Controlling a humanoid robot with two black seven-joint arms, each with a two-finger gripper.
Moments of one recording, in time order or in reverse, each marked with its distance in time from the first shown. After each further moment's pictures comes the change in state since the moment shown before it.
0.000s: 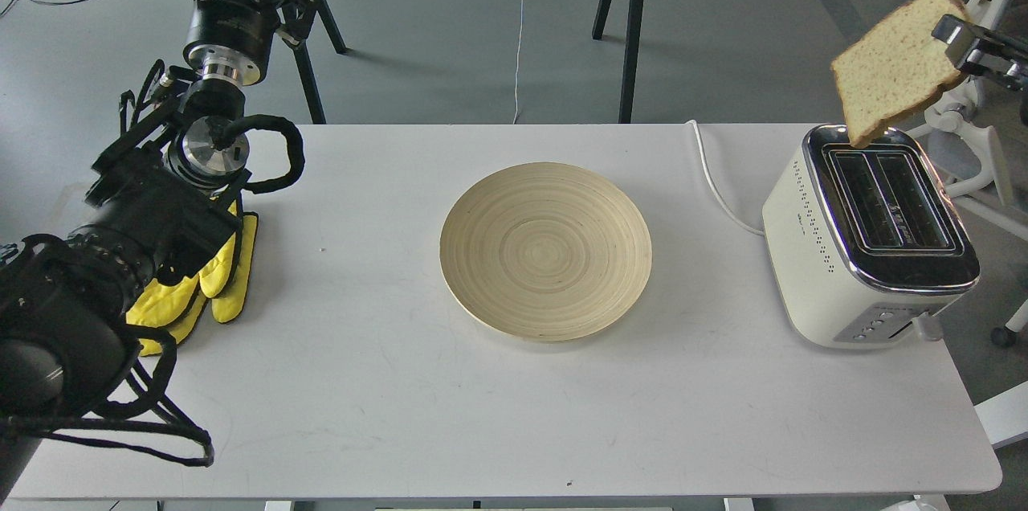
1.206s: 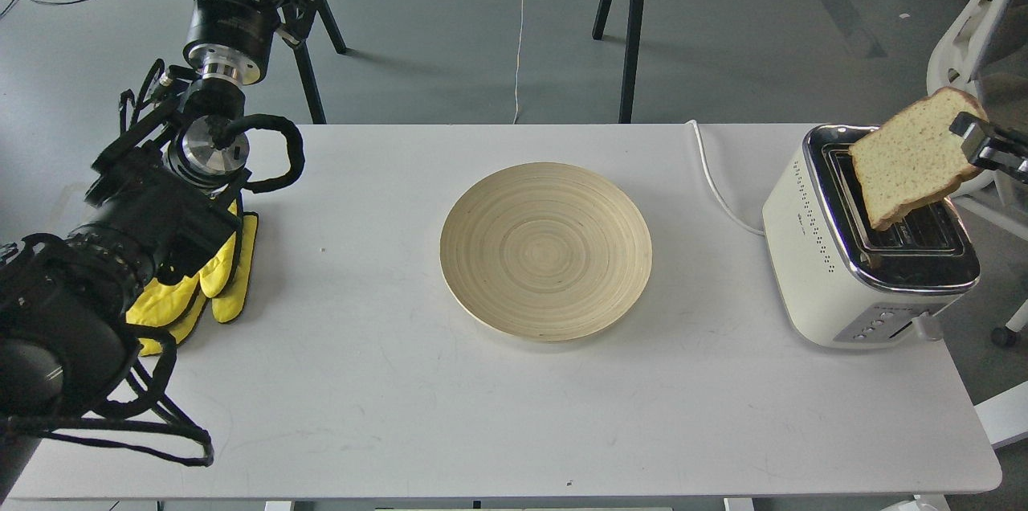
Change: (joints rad) left arm -0.002 0.000 0.001 0.000 0.000 0.000 0.000; right arm -0.188 -0.024 -0.010 0.018 -0.013 -0.069 0.016
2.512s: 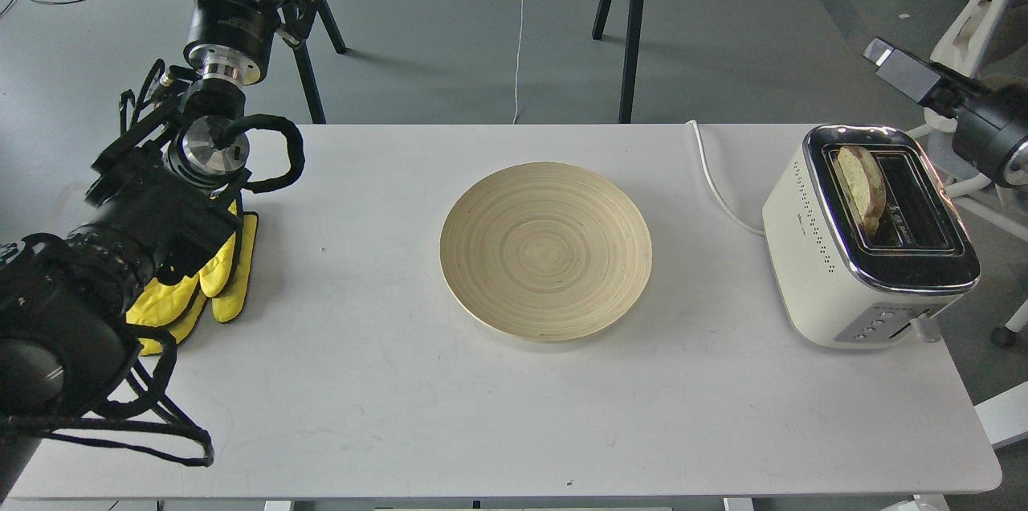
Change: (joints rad) left arm 0.000 0.000 0.000 0.000 0.000 0.000 0.000; right arm -0.044 0.249 0.292 -0.079 0.241 -0.030 0.011
